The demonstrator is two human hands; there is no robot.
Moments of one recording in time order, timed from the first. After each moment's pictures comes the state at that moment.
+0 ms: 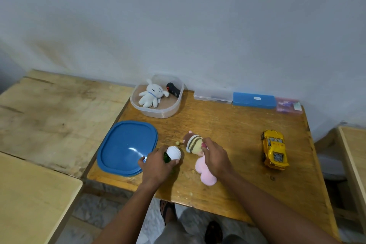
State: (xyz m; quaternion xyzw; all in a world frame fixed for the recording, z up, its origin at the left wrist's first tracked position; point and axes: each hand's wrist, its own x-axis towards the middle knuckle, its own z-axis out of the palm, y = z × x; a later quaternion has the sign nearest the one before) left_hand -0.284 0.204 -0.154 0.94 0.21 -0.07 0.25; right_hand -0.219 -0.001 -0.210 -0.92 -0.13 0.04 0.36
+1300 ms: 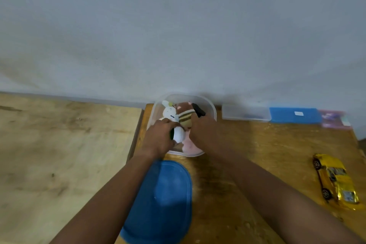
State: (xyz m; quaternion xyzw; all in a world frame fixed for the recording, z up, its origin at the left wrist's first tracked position) left_hand -0.036 0.382 -0.139 0.97 -0.09 -0.09 0.19; right_hand -0.009 0.208 -0.154 -0.98 -0.12 0.08 0.11
